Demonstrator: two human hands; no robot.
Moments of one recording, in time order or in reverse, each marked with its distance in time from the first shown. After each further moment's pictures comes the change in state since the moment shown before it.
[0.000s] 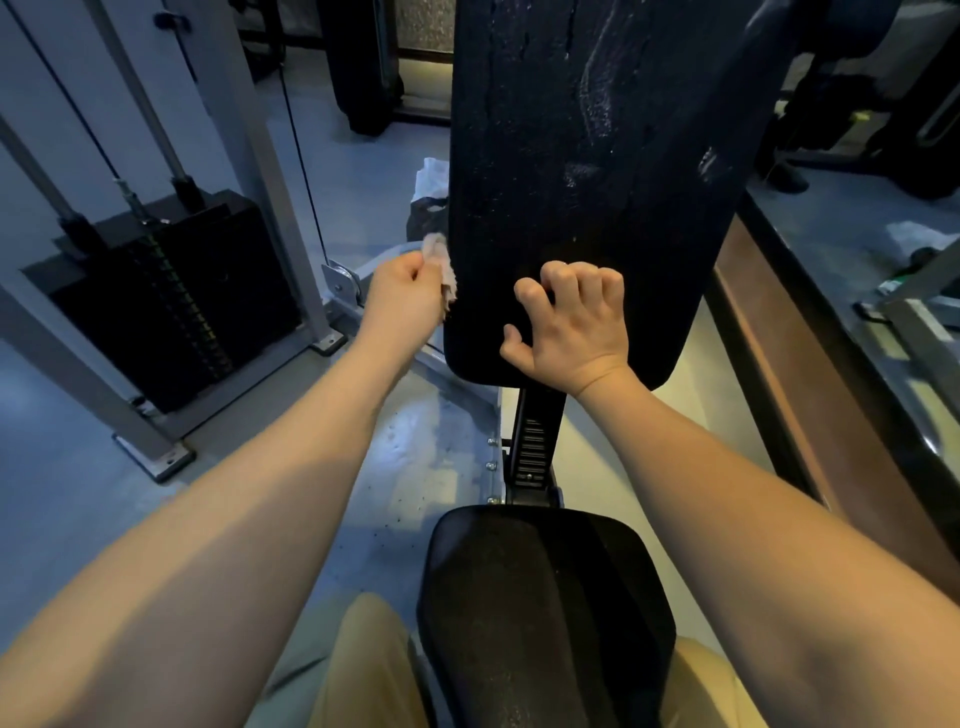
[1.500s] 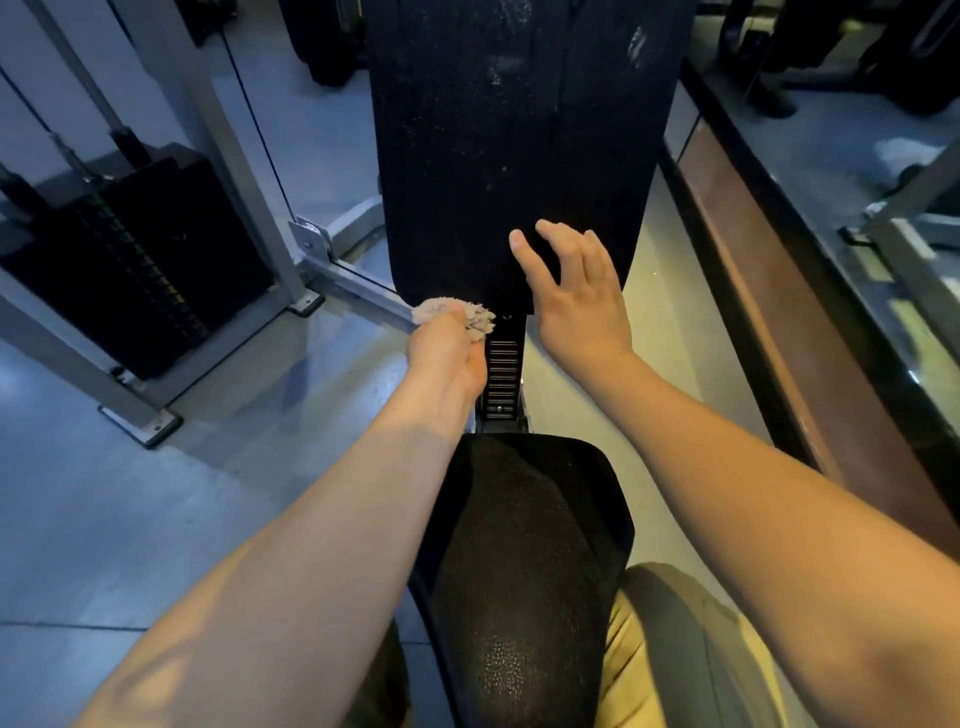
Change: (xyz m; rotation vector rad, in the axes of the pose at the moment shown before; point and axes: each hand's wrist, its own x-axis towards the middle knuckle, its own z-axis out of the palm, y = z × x) left_hand -0.098 -0.027 0.107 -0.998 0.278 -0.685; right_hand -0.088 0.022 -0.022 0.067 -0.104 0.113
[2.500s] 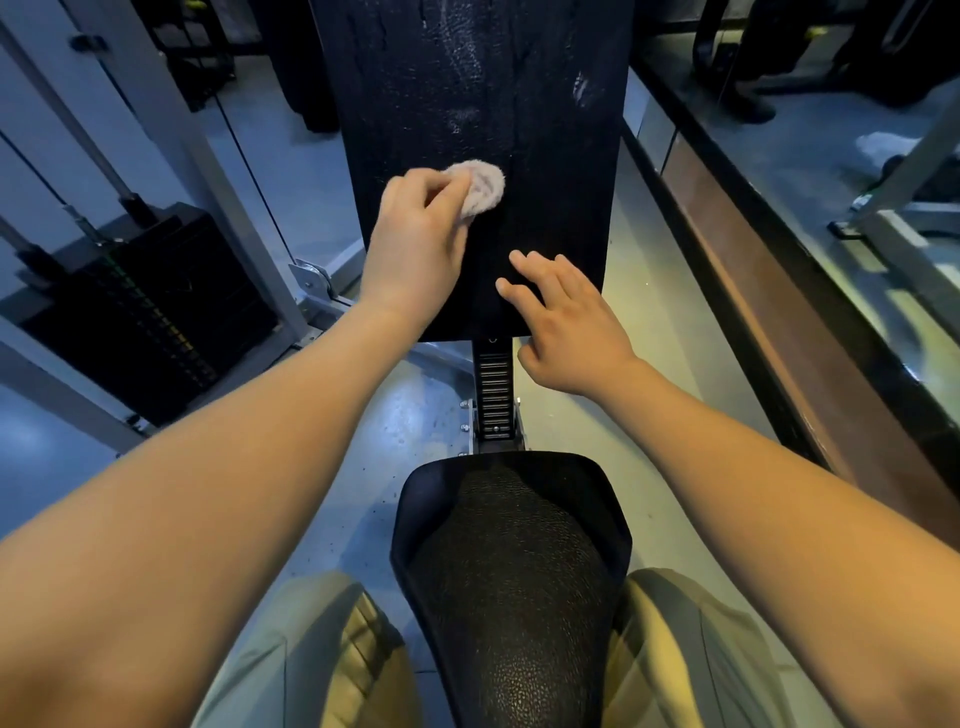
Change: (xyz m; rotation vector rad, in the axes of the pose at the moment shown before) left_hand 0.012 0.080 0.051 1.582 -0.420 1.703; right_hand 0.002 0.015 -0.039 0.096 -0.263 -0.067
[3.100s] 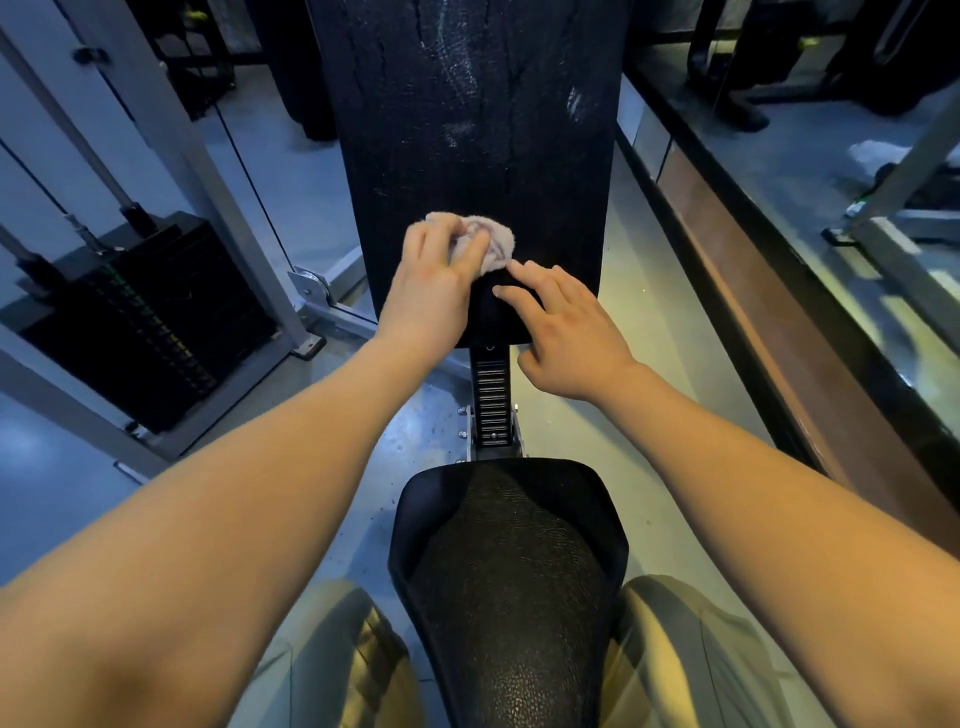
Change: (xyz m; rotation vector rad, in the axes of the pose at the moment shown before) left_hand -0.024 0.005 0.020 0.153 -0.147 0.069; right_hand 0.001 0.002 -0.011 0.112 -0.085 0.031
